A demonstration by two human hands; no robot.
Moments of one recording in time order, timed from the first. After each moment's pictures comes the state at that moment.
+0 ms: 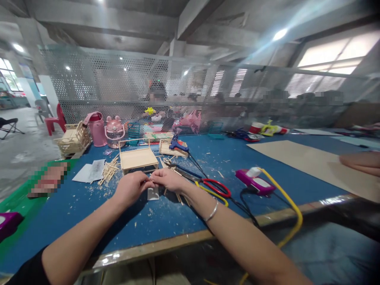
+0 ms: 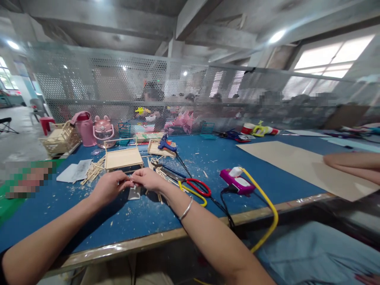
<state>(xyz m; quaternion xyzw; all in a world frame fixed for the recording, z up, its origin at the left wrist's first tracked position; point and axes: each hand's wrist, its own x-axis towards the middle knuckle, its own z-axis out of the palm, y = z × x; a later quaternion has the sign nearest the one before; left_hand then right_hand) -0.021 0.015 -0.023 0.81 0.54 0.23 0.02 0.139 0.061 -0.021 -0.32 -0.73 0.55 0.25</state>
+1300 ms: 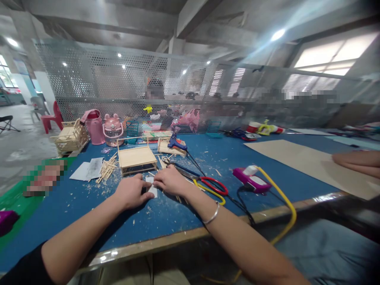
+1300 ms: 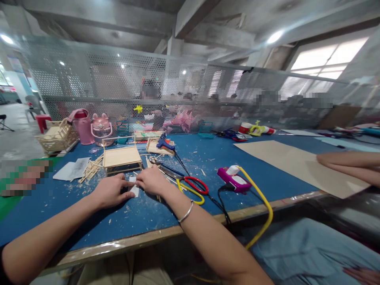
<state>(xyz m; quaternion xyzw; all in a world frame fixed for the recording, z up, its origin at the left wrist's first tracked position) -0.014 0.007 -0.024 0.83 0.55 0.06 0.00 0.154 0.059 -0.020 -0.34 -0.94 -0.04 0.07</state>
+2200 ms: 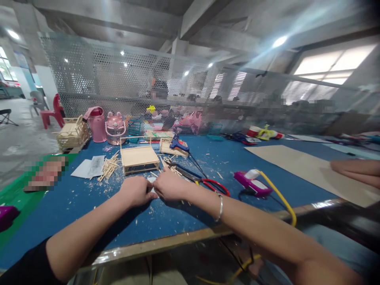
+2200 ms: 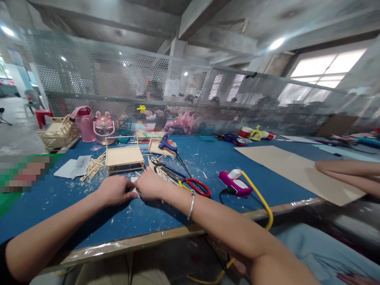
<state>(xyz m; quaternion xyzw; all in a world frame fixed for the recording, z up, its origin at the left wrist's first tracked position) -0.010 0.012 -0.023 0.82 0.57 0.03 0.01 0.132 0.046 -0.002 -0.28 -0.94 -0.13 -0.12</state>
